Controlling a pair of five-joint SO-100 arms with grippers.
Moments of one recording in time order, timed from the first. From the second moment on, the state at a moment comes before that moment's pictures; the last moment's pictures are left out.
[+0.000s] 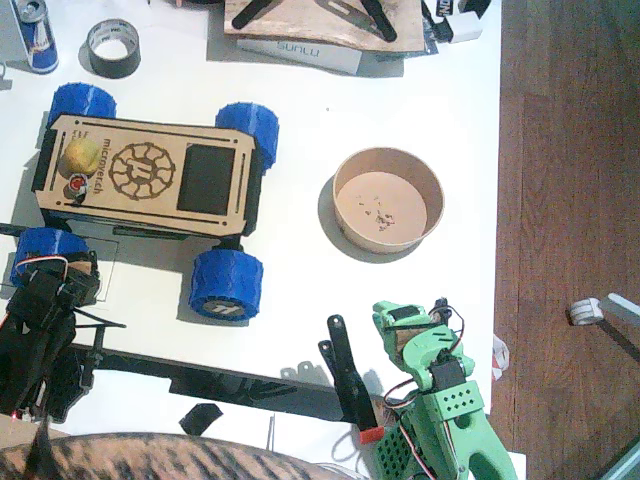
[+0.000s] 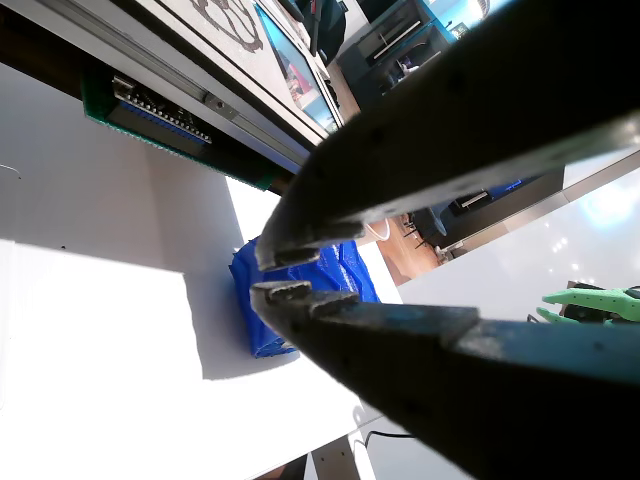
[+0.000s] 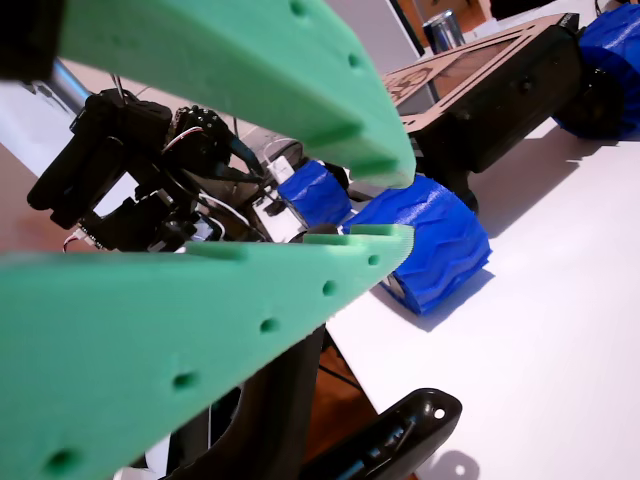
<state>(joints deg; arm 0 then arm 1) 13.1 188.3 179.3 67.5 -37.3 -36.1 188.2 173.6 55.4 7.0</state>
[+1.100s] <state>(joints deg) 13.1 188.3 179.3 67.5 -37.3 -36.3 188.2 173.6 55.4 7.0</state>
